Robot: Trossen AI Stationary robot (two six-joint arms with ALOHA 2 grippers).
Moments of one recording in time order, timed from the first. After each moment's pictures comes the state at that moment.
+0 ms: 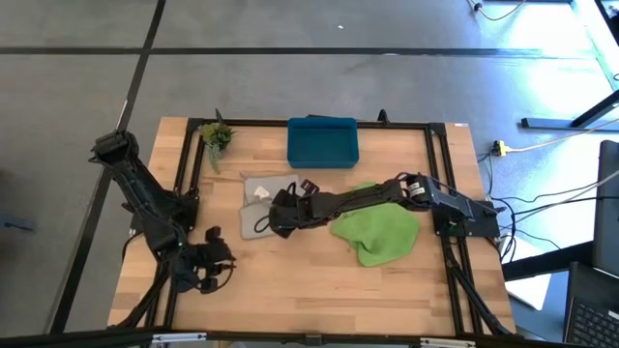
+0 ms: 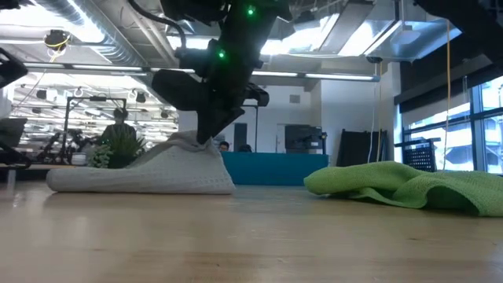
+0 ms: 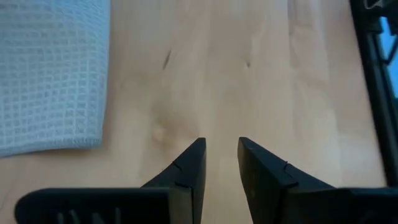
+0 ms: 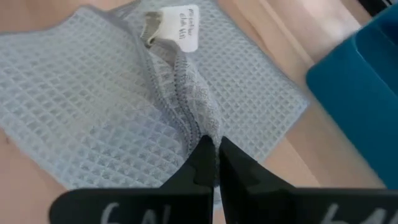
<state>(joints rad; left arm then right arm) -1.00 1.20 0.58 -0.44 -0.60 -1.05 0.13 2.33 1.97 -0.78 0.57 0.57</state>
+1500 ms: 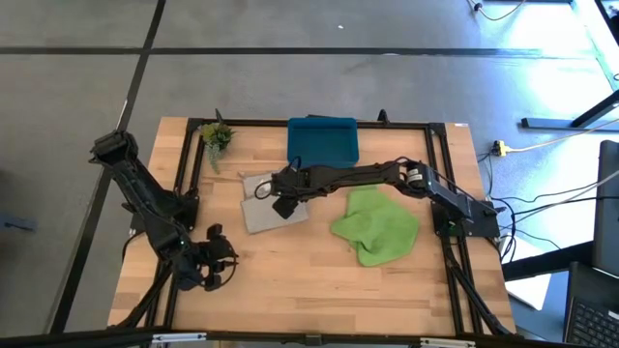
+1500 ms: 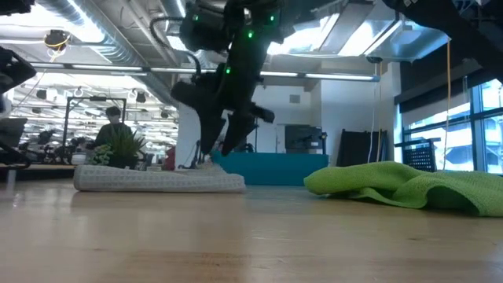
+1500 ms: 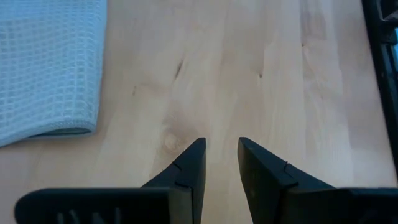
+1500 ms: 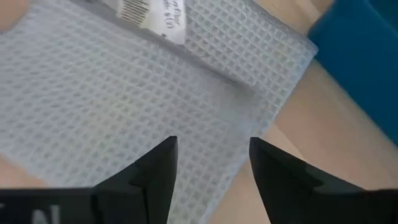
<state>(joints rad) -0.97 1.20 0.57 -0.44 -0.61 -1.04 -0.03 2.32 2.00 -0.86 0.26 0.62</state>
